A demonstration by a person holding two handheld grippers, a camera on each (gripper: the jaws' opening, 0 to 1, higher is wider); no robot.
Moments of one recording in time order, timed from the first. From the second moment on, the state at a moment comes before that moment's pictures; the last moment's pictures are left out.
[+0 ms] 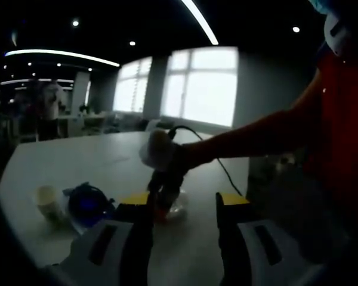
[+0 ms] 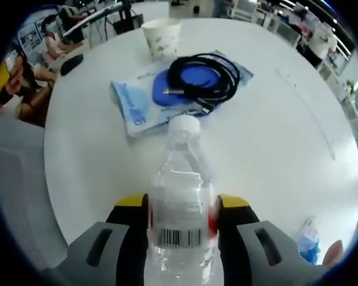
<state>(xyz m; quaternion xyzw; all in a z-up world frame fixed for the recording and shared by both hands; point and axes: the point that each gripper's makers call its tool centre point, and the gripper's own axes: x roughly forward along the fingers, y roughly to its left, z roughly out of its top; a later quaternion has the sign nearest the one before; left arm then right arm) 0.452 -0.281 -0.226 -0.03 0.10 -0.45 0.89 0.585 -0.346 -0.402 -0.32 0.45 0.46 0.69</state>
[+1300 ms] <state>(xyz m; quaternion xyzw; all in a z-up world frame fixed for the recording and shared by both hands) 0.469 -0.267 -0.220 -0.06 0.09 -0.40 0.91 0.585 -0.348 -0.403 -0.33 0.45 0.47 0.69</state>
